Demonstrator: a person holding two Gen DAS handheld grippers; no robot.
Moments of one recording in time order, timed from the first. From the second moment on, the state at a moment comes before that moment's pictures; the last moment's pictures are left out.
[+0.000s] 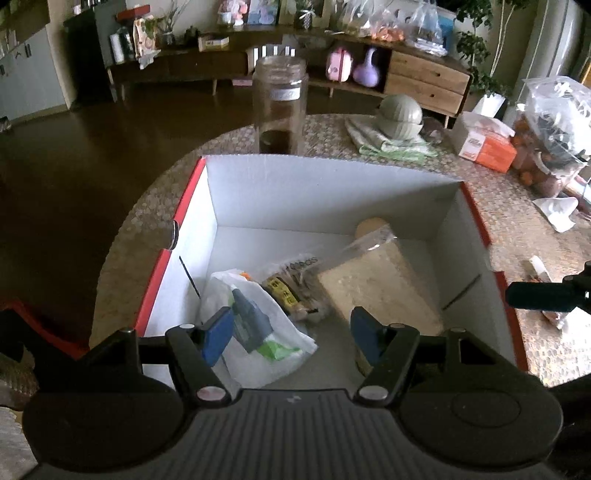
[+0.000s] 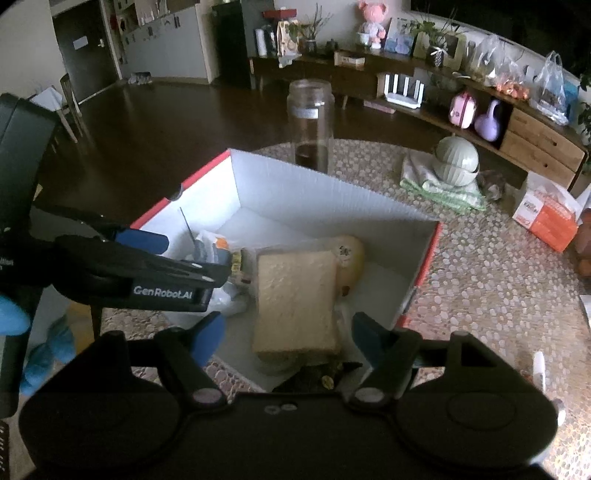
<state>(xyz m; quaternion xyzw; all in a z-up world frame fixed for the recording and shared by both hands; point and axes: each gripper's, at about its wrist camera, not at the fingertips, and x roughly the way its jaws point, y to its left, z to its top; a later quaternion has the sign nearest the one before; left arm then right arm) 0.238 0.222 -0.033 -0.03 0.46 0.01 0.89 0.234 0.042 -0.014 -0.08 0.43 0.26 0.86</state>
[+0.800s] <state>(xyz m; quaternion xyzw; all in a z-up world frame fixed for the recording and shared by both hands) 0.156 0.151 0.003 -0.02 0.42 -0.04 0.91 0.166 -0.051 0.017 -0.05 0.39 0.26 0.88</state>
